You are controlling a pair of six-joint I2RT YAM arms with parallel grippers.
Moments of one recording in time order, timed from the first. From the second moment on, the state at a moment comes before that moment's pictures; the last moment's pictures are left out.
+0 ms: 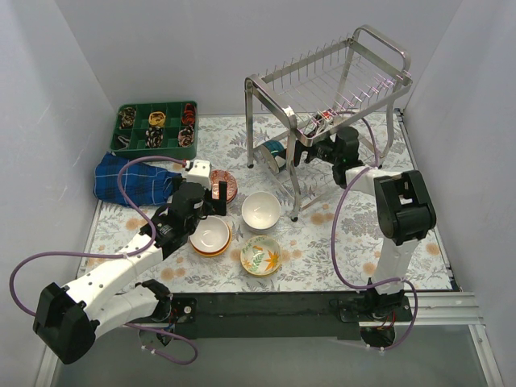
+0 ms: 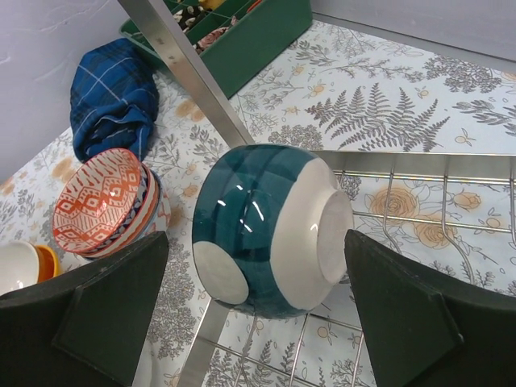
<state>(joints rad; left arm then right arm) -0.64 0.97 0.66 -0.13 -0.43 -0.21 0.27 1.89 1.08 0.72 -0.75 0.33</state>
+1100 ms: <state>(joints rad) -0.64 0.96 0.65 -0.13 -0.43 -0.19 0.31 1.96 1.13 0.67 -0.72 0.26</state>
